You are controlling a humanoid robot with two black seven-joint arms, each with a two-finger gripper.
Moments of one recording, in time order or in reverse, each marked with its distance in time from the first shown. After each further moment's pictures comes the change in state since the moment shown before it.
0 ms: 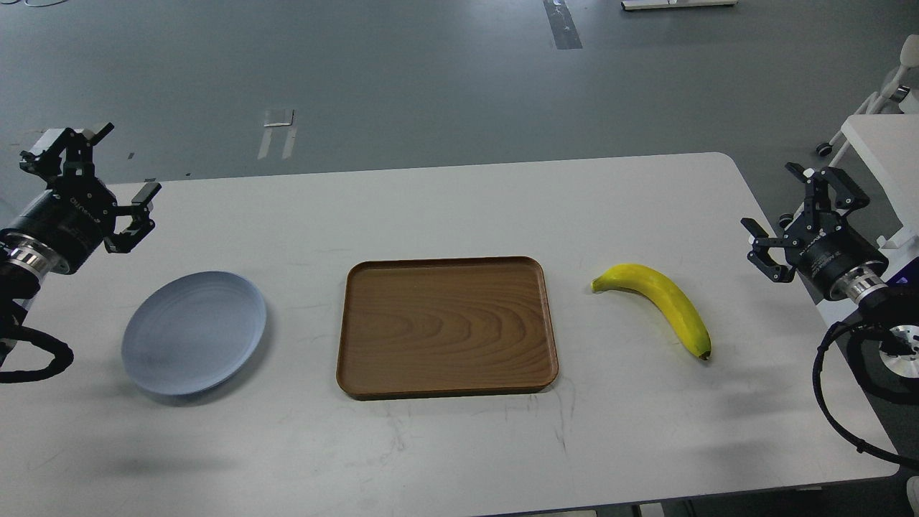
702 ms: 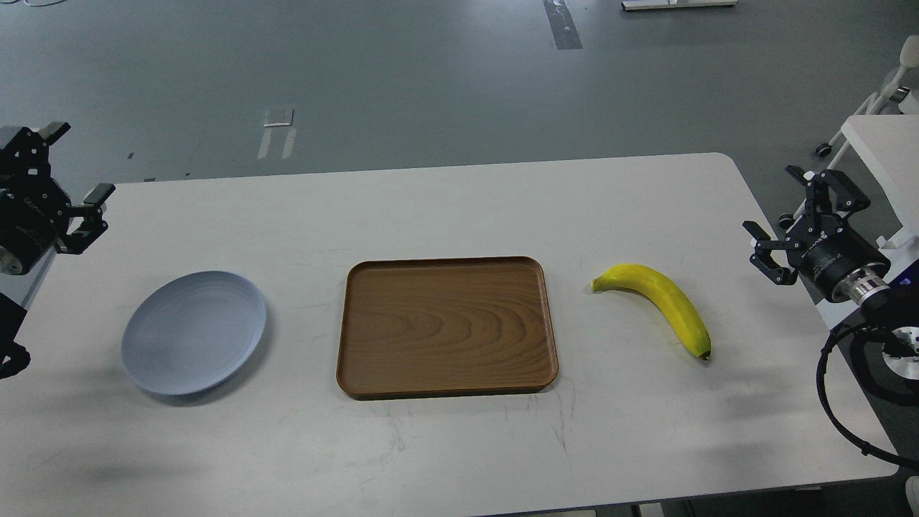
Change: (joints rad) left arm -0.017 0.085 -0.025 0.037 0.232 0.000 0.000; right arm 0.001 -0.004 -0.007 -0.007 -0.014 0.000 0.000
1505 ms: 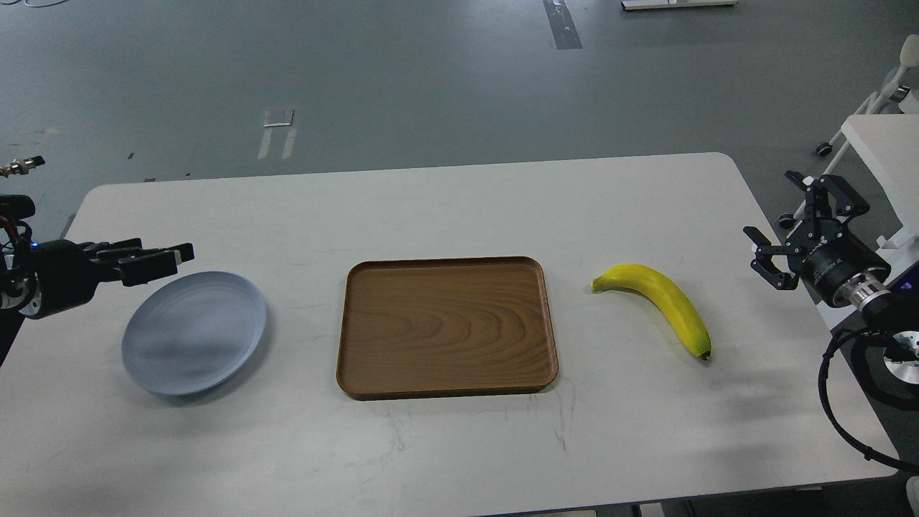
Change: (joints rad) left arm 0.029 0.157 0.078 -0.277 1.355 0.363 0.000; right arm -0.011 -0.002 -0.006 -0.001 -0.004 0.000 0.000
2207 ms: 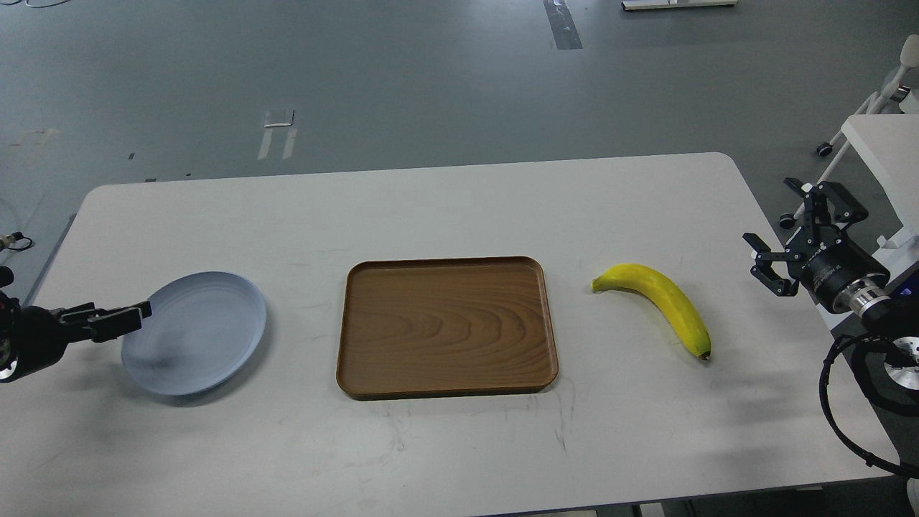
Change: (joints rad) left arm 0.077 -0.073 0.097 0.176 -0.122 0.039 0.000; right arm -0.012 0.000 0.000 0.001 -0.005 0.000 0.000
